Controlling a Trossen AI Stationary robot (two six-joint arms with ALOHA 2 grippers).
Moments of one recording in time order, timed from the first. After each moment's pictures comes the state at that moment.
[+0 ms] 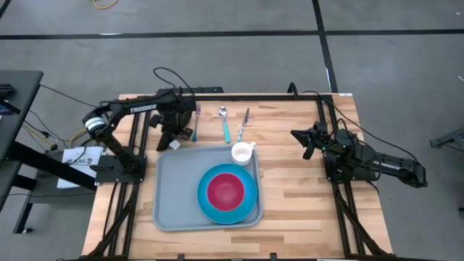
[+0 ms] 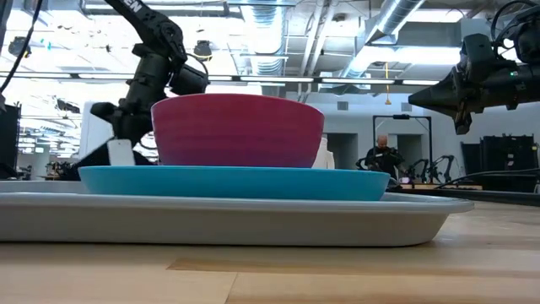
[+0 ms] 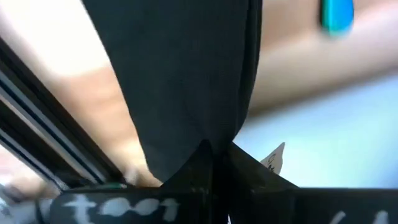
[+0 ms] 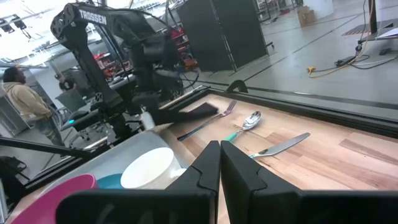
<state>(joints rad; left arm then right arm) 0.63 1.62 1.09 -1.27 0.08 -0.55 -0.31 0.07 0.01 0.02 0.08 0.36</state>
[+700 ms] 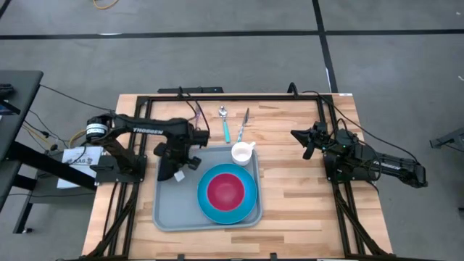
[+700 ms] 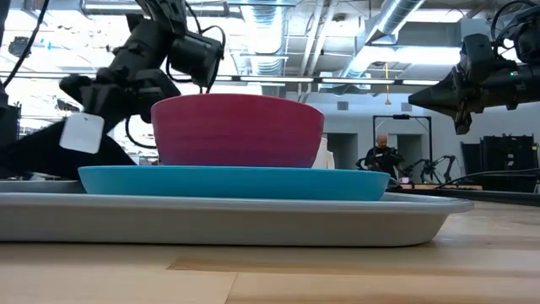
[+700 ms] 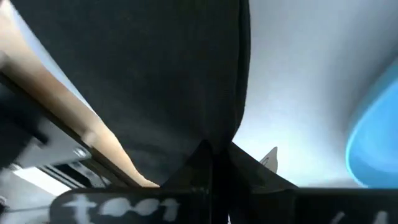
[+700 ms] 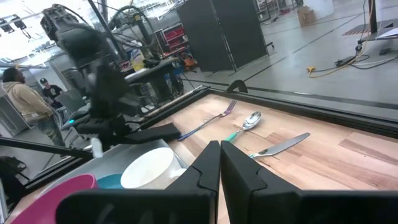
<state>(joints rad) 0.16 1.61 1.07 -1.28 0.35 -1.00 -0.31 0.07 0.01 0.02 0.08 0.36</state>
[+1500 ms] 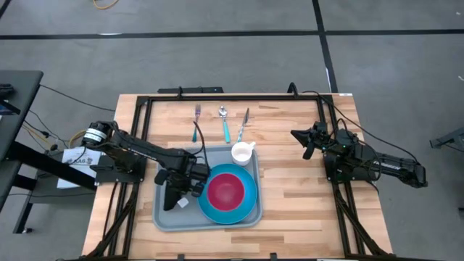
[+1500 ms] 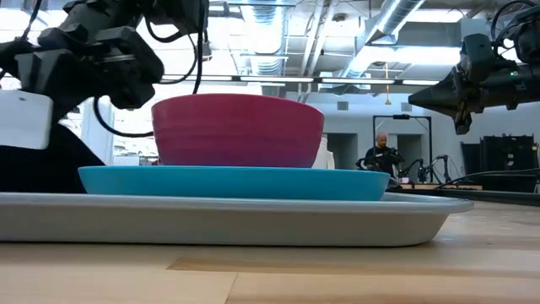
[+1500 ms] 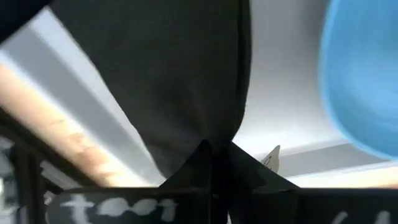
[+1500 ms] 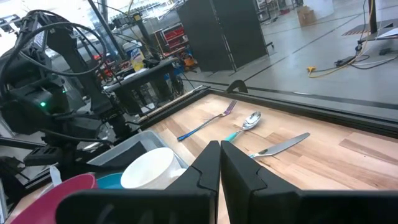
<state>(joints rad) -0.22 1.62 1.08 -1.06 0.38 -1.47 -0.31 0.07 0.01 0.02 0.08 0.36</state>
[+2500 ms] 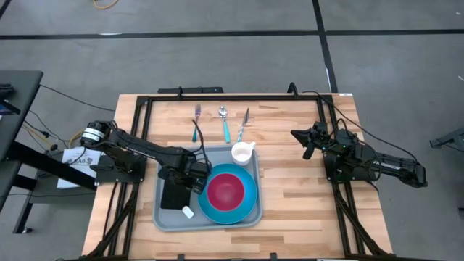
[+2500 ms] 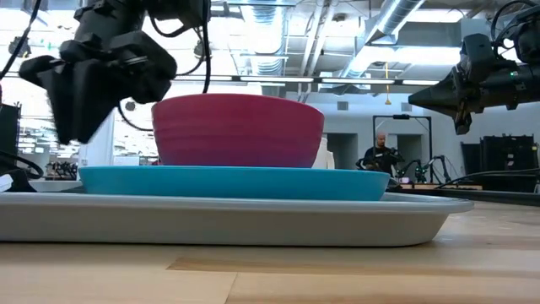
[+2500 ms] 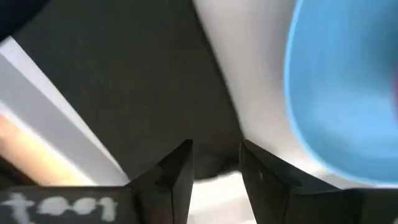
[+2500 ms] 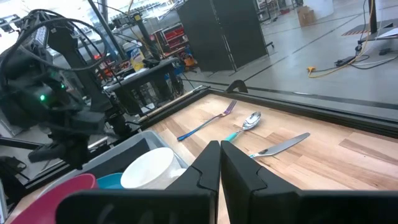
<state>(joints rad) -0.20 1.59 1.07 -1.03 0.22 -1.37 -0.31 0.07 0.01 0.02 0.08 0.36</state>
